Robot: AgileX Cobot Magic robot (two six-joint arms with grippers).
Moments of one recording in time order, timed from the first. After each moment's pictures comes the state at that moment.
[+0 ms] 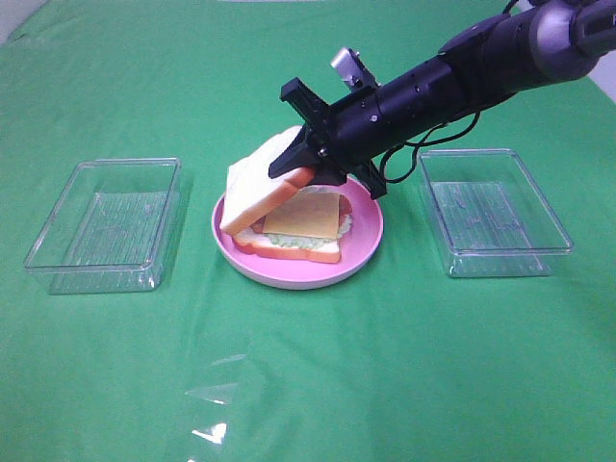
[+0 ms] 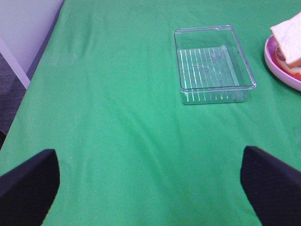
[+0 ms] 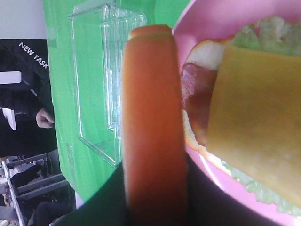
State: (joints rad) left arm 0.05 -0.01 -0.50 0.00 1.06 0.04; right arm 0.32 2.19 -1.48 1.13 0.79 -0.42
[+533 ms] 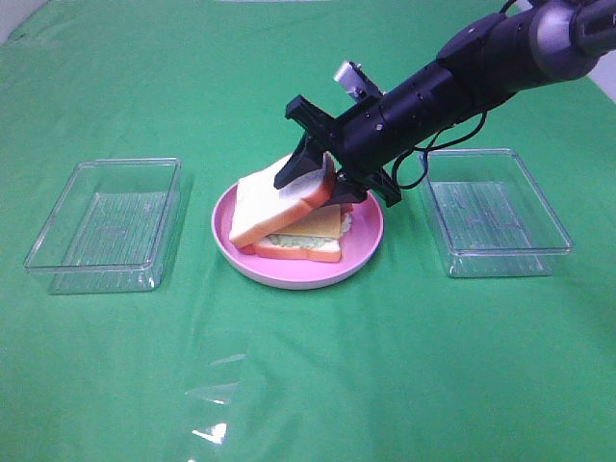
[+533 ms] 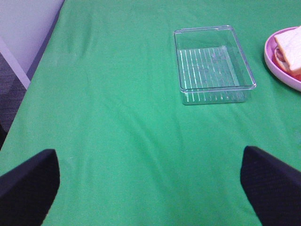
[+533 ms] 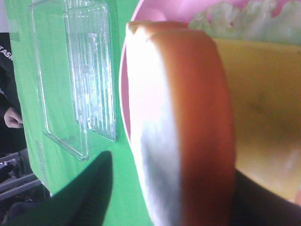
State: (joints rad) left arm 0.05 -0.01 -0.50 0.00 1.06 0.04; right arm 0.32 2.18 -1.48 0.98 0.78 -0.32
